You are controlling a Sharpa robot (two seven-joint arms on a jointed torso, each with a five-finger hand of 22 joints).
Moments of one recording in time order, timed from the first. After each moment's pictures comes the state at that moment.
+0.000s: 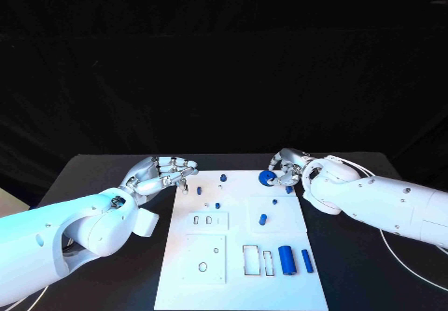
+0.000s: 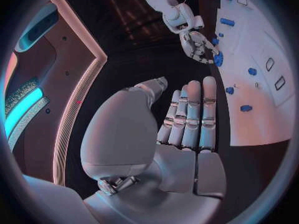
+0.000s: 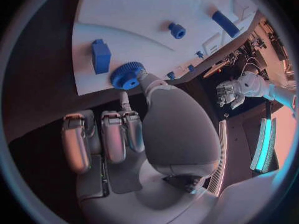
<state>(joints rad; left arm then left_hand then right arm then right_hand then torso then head) 1.19 -1.01 -0.02 1.69 -0.16 -0.26 0.39 1.41 -0.21 0.49 0.18 0.16 0.84 0.20 0.27 0.29 1.10 0.14 0.09 0.11 1.00 0.07 0.94 0.71 0.17 0.88 0.17 0.98 0.59 1.32 -0.67 -0.14 1.24 -1.32 -0.34 -0.25 1.36 -0.22 0.29 0.22 0.19 0.82 0.16 0.24 0.46 1.47 0.07 1.53 1.31 1.47 0.00 1.53 1.31 0.01 1.47 0.10 1.57 1.31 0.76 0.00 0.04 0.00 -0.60</state>
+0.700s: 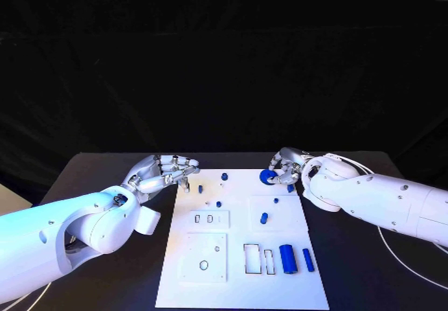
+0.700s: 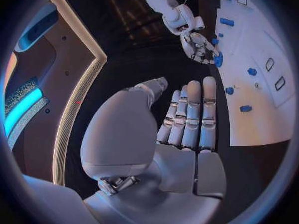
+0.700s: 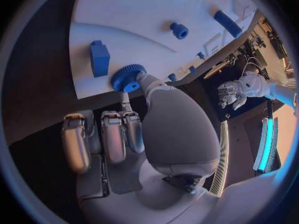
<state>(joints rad) 1.19 -1.01 -0.02 1.69 -0.16 -0.26 0.38 1.41 -0.21 0.50 0.18 0.16 0.84 0.20 0.27 0.30 1.10 0.14 0.09 0.11 1.00 0.07 0.94 0.71 0.17 0.88 0.17 0.98 0.59 1.32 -0.65 -0.14 1.21 -1.30 -0.31 -0.25 1.38 -0.20 0.30 0.23 0.21 0.88 0.15 0.25 0.46 1.47 0.07 1.54 1.31 1.47 0.00 1.53 1.31 0.01 1.47 0.10 1.57 1.31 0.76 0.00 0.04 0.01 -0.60</state>
